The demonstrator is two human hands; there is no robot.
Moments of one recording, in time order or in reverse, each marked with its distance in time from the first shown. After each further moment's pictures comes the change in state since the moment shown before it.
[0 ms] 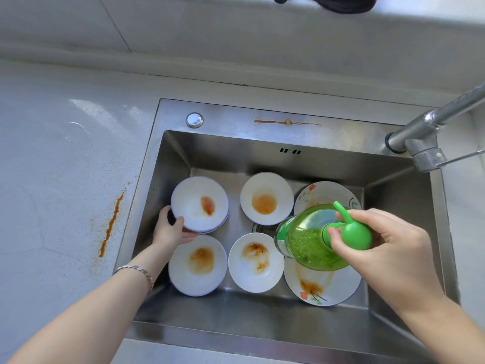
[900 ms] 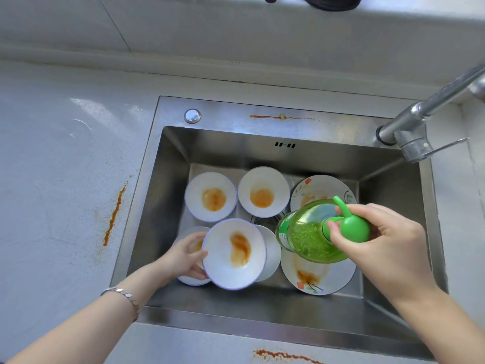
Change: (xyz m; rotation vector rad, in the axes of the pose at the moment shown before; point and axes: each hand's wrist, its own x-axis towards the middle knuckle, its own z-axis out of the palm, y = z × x) left_hand -0.062 -0.022 -0.010 0.315 -0.507 -0.028; right_hand -0.013 0.002 -0.013 0.033 0.018 0.028
